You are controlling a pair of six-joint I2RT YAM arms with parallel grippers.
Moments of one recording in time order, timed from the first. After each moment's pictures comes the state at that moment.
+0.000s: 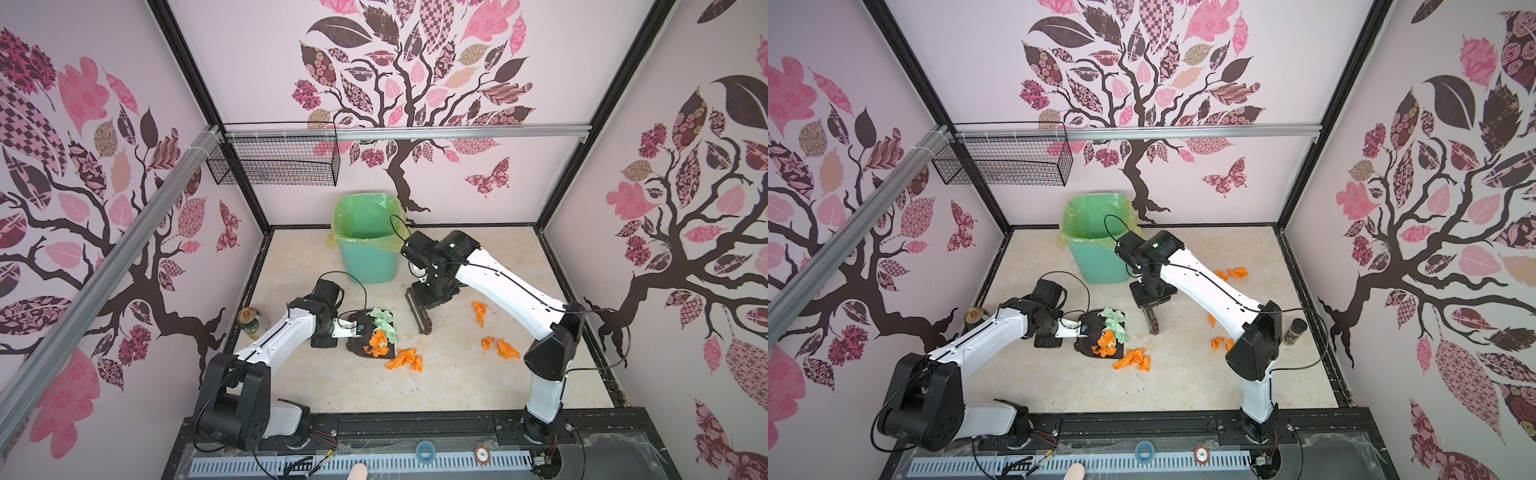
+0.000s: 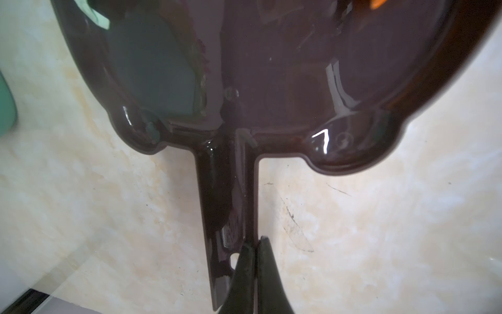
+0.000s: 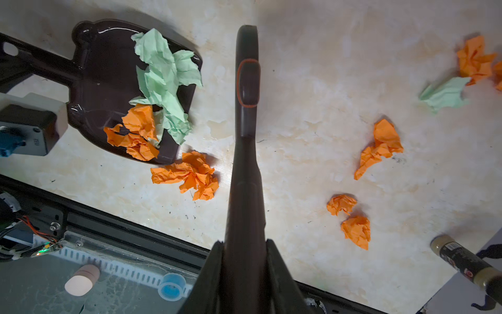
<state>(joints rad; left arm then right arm) -0.27 1.35 0.80 -0.76 -0.06 1.35 0.80 1.84 1.98 -1.53 0.08 0.40</state>
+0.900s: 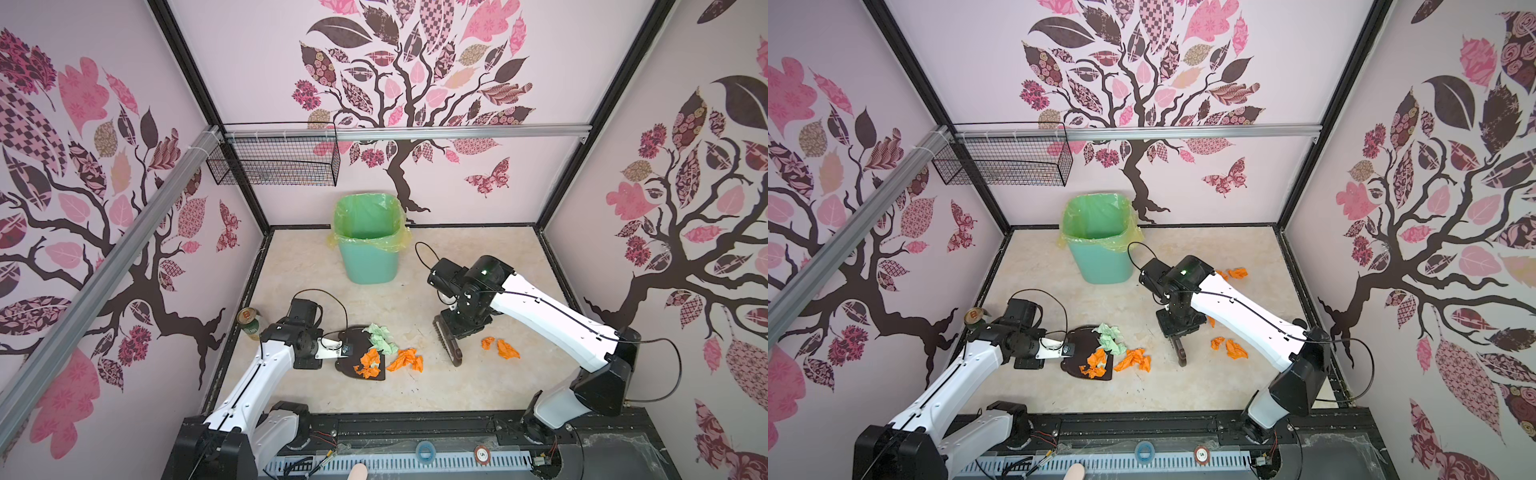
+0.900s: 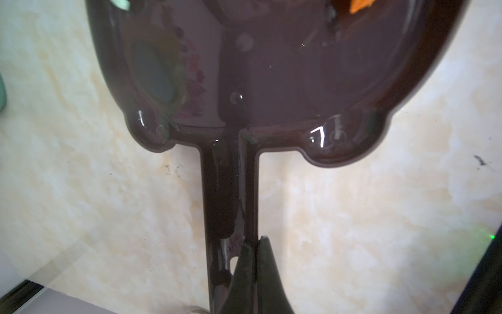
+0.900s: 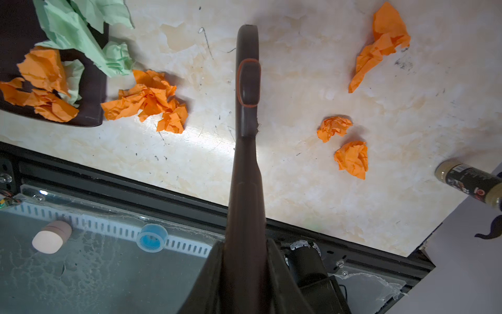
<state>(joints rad) -0.15 1.03 0.62 -0.90 0.03 1.50 0.86 1.56 1.60 -1.55 0.03 0.49</state>
